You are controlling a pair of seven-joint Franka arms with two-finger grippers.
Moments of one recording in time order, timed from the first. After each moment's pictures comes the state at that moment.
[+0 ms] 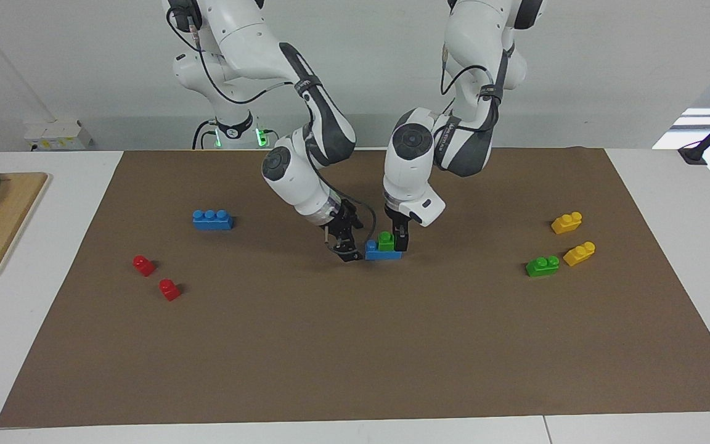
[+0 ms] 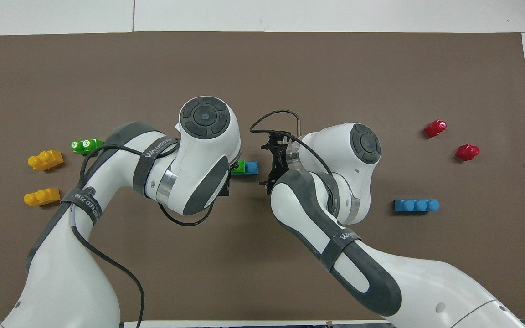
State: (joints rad) left arm -0.58 0.33 -0.02 -1.75 -0.01 1.99 -2.08; right arm 0.49 0.36 0.05 -1.94 0.69 2.47 1.66
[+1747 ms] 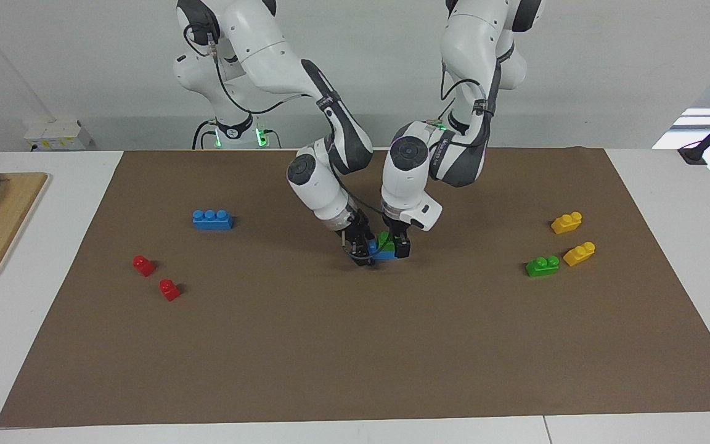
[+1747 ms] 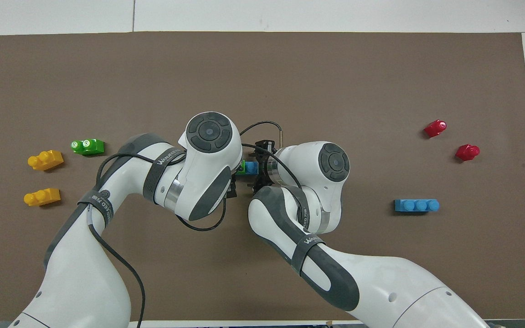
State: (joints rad) left arm -0.60 0.34 -0.02 -1.84 -0.01 2.13 -2.25; right arm 0.57 0.45 0.05 -1.94 0.69 2.63 1.66
